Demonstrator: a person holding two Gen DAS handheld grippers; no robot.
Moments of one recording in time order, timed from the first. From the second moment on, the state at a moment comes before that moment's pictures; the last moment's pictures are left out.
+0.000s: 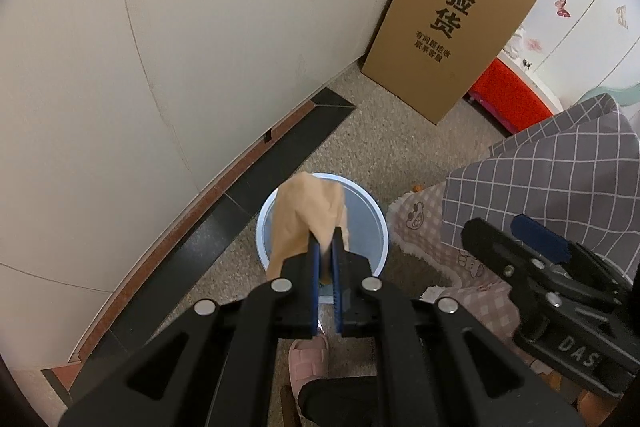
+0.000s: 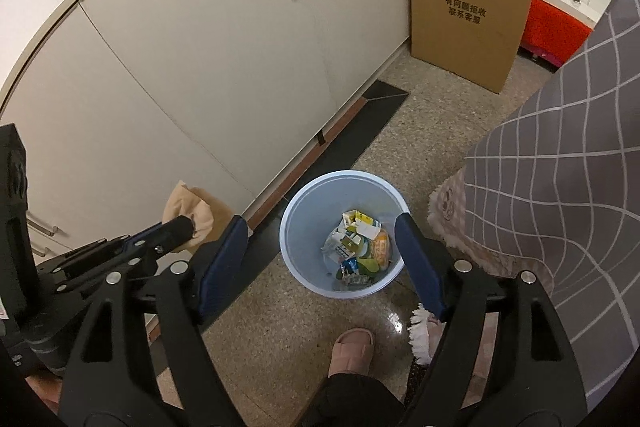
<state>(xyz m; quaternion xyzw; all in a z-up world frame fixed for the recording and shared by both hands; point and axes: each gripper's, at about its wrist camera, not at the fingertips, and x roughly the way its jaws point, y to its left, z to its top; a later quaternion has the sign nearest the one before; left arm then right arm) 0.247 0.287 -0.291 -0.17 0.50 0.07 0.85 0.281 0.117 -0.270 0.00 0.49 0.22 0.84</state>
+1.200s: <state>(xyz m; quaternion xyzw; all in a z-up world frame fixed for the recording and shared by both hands) 0.213 0.240 -0.160 -0.15 0.39 0.11 0.90 0.243 0.041 -0.146 0.17 0.37 0.27 0.87</state>
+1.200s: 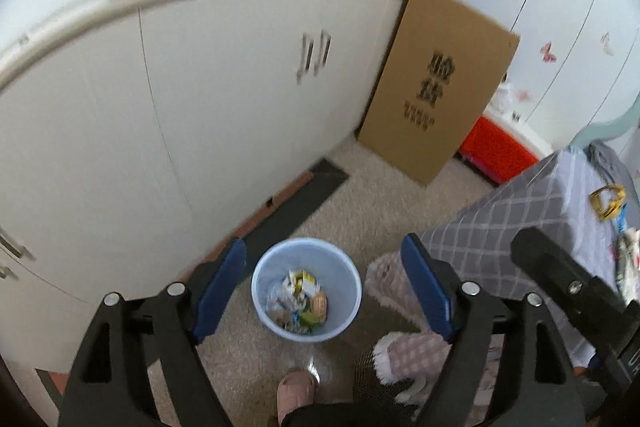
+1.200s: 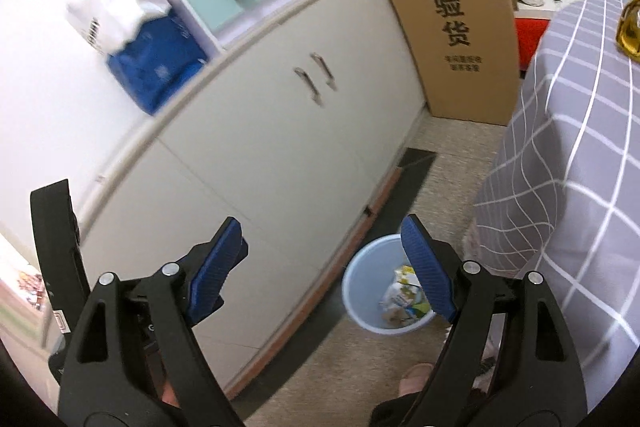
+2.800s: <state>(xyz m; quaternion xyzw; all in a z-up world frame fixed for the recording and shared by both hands) 0.259 -0.064 -0.124 -0.02 0.41 -0.11 0.91 0.239 -0.291 -0.137 0.22 0.35 0.05 0.91</state>
